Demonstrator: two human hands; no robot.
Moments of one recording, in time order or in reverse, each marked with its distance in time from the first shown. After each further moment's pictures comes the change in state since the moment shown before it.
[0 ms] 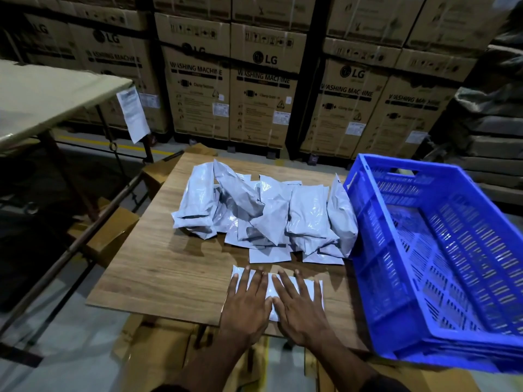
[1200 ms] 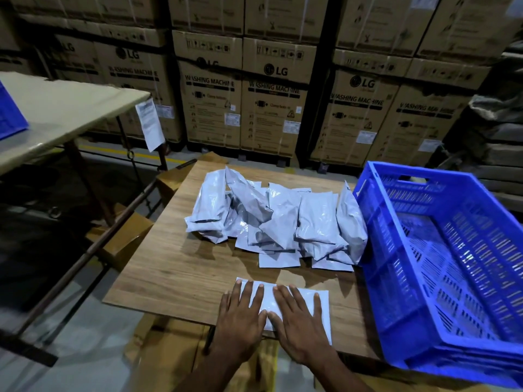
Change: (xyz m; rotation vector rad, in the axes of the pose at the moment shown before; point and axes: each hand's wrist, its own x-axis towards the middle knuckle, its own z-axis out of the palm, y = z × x) left_hand -0.035 -0.022 0.004 -0.079 0.037 -0.100; right_hand -0.015 -0.026 0.000 0.130 -0.021 0.001
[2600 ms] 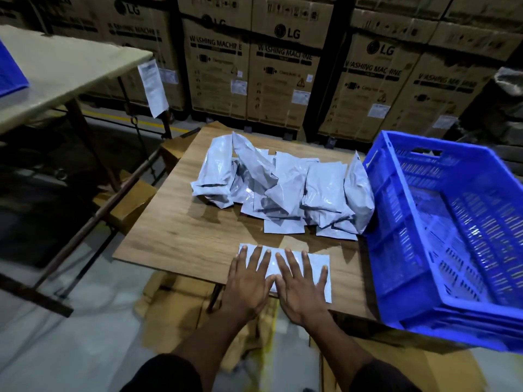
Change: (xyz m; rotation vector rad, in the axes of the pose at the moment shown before) left_hand -0.003 0.010 0.000 -0.021 -0.049 0.013; right_hand -0.007 -0.008 0.007 -0.082 -0.004 0.063
